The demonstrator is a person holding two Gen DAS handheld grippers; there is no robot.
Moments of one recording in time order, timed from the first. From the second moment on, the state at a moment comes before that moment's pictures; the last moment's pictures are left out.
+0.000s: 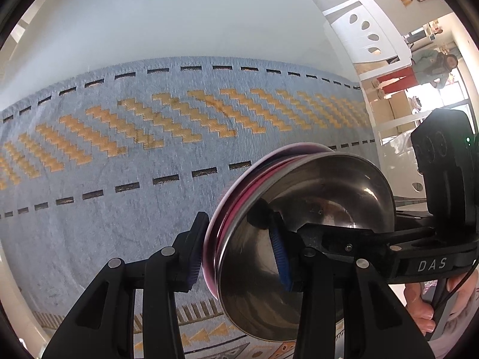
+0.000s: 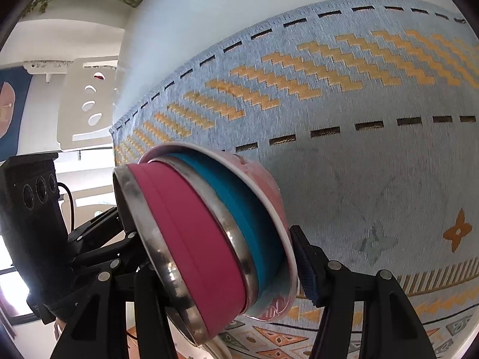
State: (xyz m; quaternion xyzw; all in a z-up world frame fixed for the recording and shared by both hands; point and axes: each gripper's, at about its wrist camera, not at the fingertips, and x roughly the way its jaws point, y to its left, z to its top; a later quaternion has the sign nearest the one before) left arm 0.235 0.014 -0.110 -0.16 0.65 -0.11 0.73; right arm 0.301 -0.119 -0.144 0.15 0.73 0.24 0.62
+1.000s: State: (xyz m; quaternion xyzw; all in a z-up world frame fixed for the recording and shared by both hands) left arm 0.160 0.094 -0.071 -0.16 0.64 -0.08 0.75; right arm 0.236 -0.035 -0.109 0.14 0.74 0.26 0.61
